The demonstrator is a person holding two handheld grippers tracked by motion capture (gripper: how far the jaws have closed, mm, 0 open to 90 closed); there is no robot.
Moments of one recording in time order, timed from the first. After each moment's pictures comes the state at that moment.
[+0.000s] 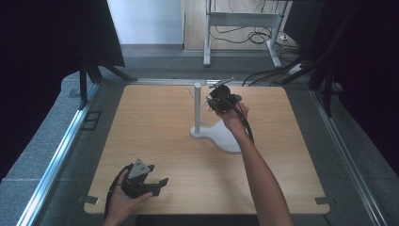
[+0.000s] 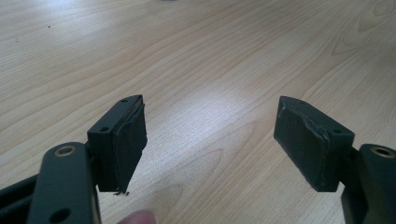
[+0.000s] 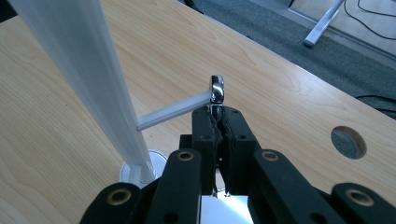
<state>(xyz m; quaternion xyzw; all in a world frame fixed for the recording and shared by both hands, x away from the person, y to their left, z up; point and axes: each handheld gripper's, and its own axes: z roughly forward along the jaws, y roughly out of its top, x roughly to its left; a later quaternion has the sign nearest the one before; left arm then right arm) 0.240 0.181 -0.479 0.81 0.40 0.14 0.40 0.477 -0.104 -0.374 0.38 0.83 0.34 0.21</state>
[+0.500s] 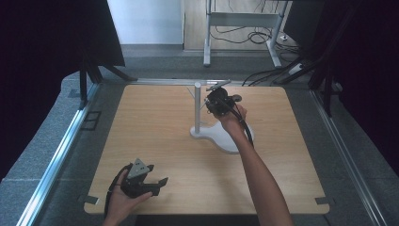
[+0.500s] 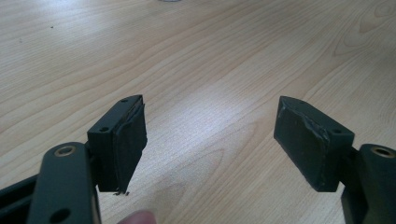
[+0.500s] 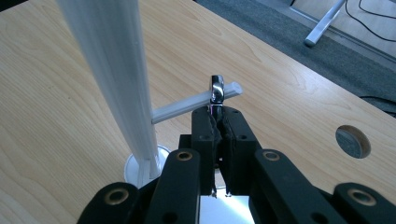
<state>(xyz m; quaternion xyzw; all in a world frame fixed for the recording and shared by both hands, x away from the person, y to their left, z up) 0.240 0.182 -0.479 0.81 0.40 0.14 0.40 0.471 -0.097 -0.378 0.38 0.84 0.33 0.22</state>
